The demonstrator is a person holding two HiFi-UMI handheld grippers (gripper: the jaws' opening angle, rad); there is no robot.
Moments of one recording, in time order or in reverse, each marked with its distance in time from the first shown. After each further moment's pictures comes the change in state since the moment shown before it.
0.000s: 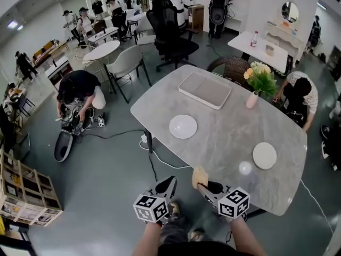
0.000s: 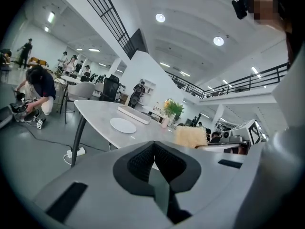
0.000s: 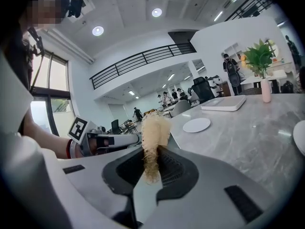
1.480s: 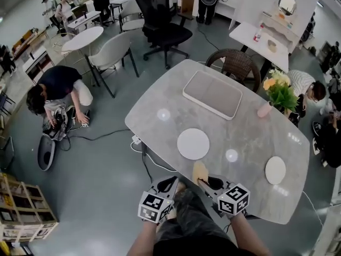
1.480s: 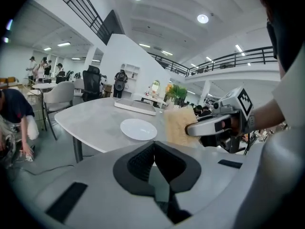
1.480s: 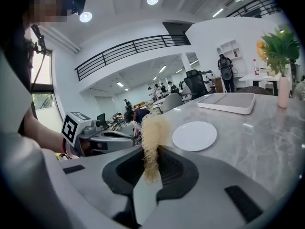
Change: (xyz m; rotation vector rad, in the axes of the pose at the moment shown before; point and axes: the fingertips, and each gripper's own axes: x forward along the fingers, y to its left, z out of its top) left arm 0.091 0.119 0.040 0.238 0.234 -0.135; right arm 0.142 -0.080 0.048 0.023 0.104 -0.131
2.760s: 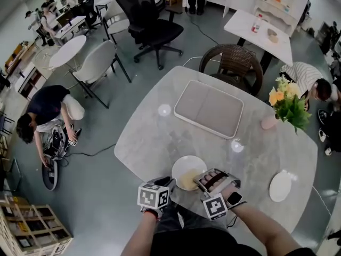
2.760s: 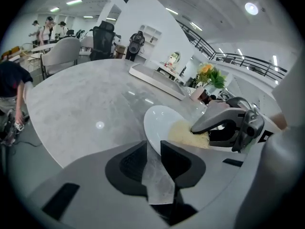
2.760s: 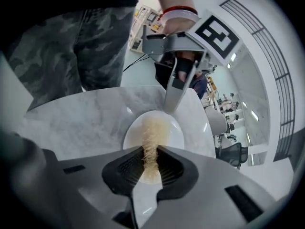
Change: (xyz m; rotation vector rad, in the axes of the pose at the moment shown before) left arm 0.122 0.100 0.014 -0.275 0.399 0.025; right arm 0.089 -0.101 0.001 -1.598 0.634 0.041
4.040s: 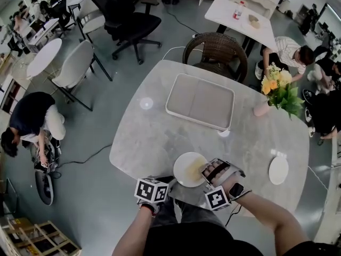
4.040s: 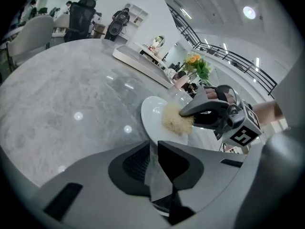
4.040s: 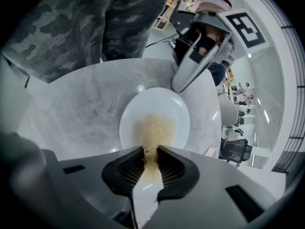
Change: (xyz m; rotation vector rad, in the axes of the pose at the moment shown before) left arm 0.007 0.002 -0.004 0.094 0.206 -0.256; right arm 0.009 -0.006 -0.032 -0.098 0.255 0.088
